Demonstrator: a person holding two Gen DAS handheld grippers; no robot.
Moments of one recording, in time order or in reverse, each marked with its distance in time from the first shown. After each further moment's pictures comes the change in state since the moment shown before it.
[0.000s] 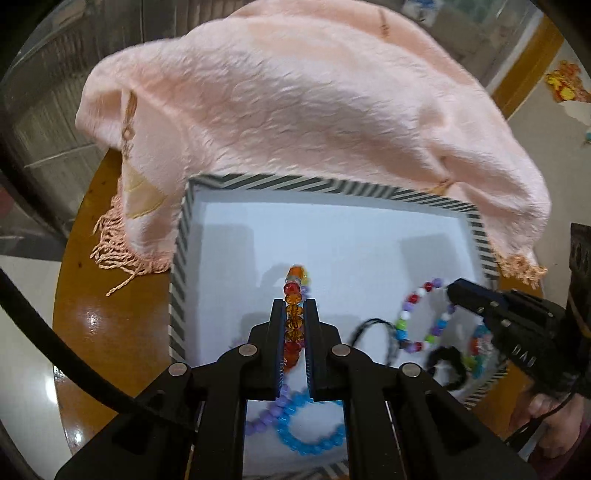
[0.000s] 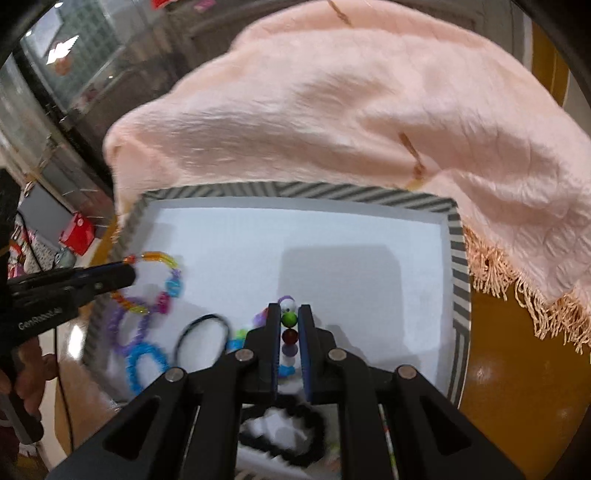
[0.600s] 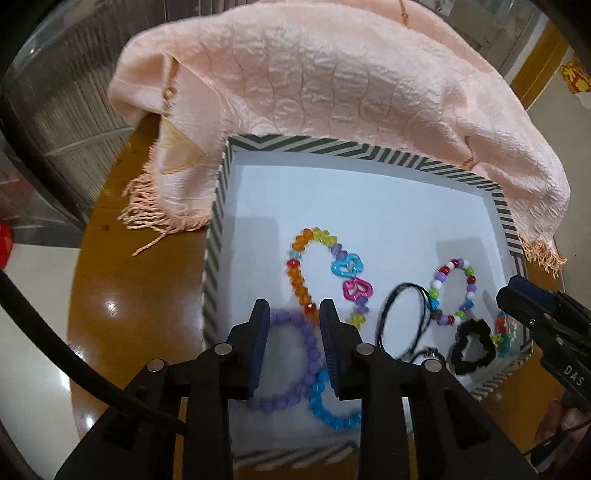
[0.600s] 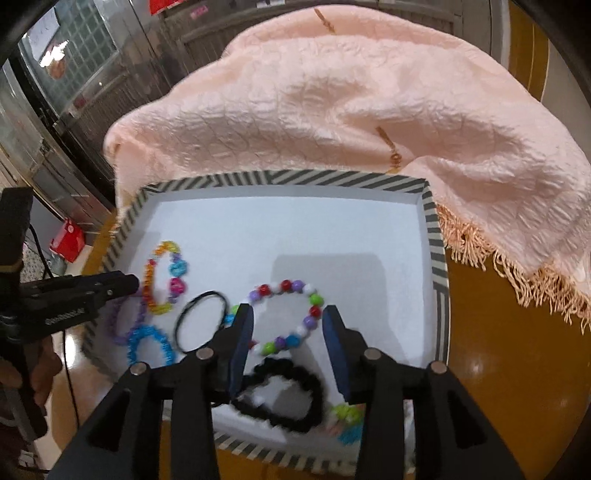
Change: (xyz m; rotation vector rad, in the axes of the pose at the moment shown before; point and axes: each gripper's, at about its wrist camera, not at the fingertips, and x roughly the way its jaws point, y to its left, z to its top) left arm -0.018 0.008 -0.040 -0.012 0.003 0.086; right arm -0.036 0.019 -0.031 0.012 -0.050 -0.037
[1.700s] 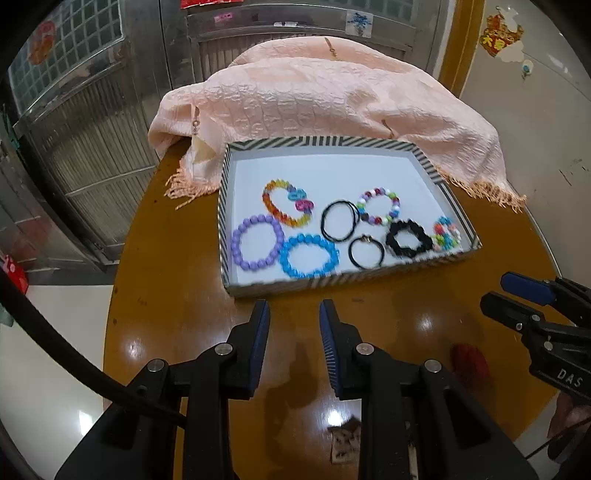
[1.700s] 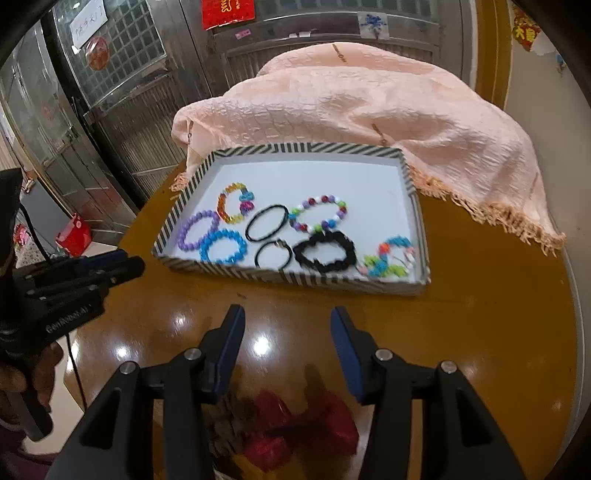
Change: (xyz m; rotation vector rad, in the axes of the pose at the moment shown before) left arm -0.105 -0.034 -0.131 0.143 -0.174 0.025; right arm -0.115 0.045 -0.131 -0.038 -0.071 -0.050
